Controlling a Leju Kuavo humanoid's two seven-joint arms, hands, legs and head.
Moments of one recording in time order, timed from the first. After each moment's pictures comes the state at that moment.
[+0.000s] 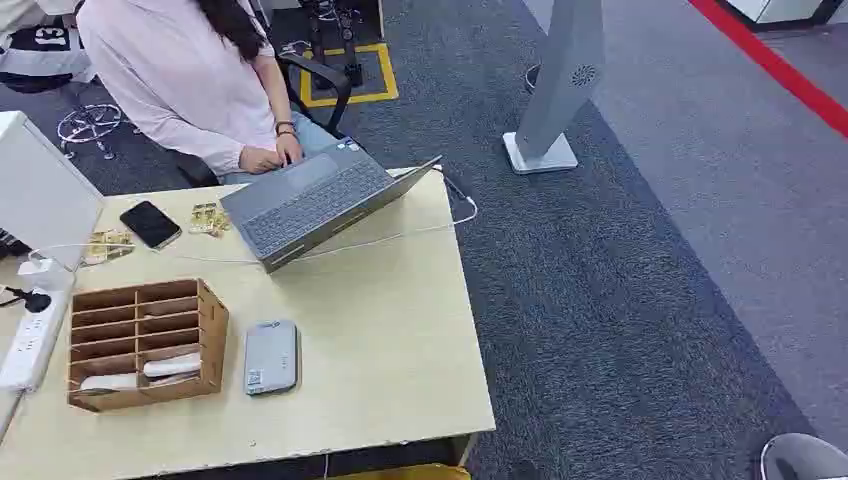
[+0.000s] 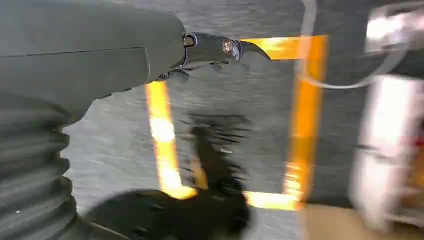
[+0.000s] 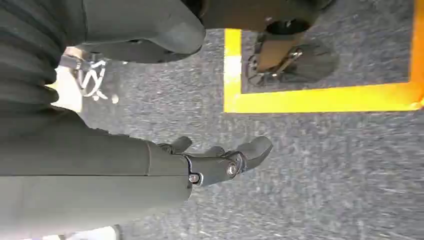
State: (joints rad) left arm -0.02 -0.08 0.89 -0.42 -0.66 -0.41 -0.29; right arm -0.09 0.05 0.36 -0.23 -0.32 -0.25 0.11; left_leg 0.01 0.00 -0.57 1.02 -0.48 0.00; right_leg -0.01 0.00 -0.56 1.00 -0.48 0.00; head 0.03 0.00
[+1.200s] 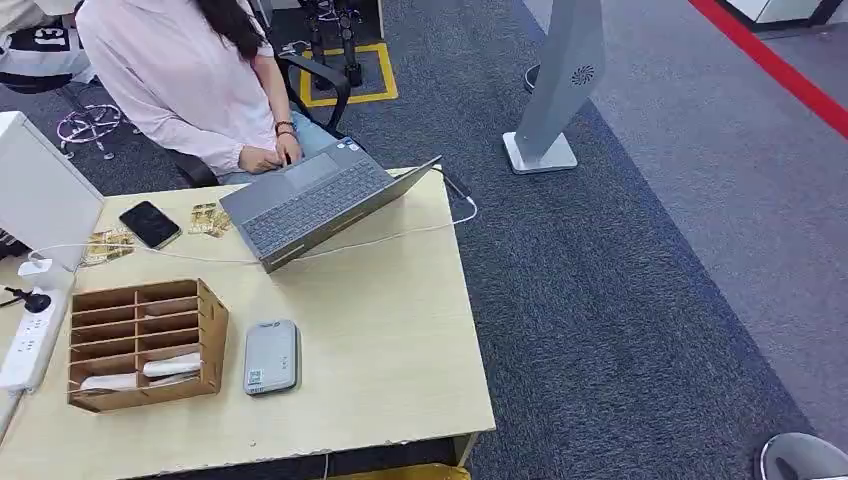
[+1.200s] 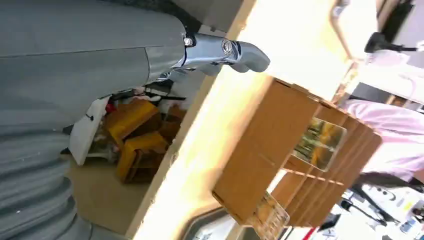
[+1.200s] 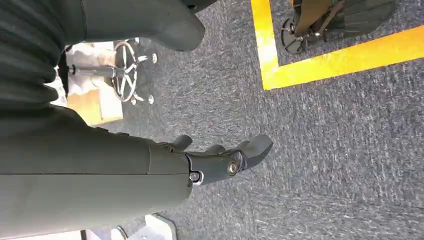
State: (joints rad) left arm 0.09 -0.32 1.11 -1.16 0.01 -0.98 -0.49; right arm -0.08 0.04 0.44 -0.17 -0.46 -0.37 0.18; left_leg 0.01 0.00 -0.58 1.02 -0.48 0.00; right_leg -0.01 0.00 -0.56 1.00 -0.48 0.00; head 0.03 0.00
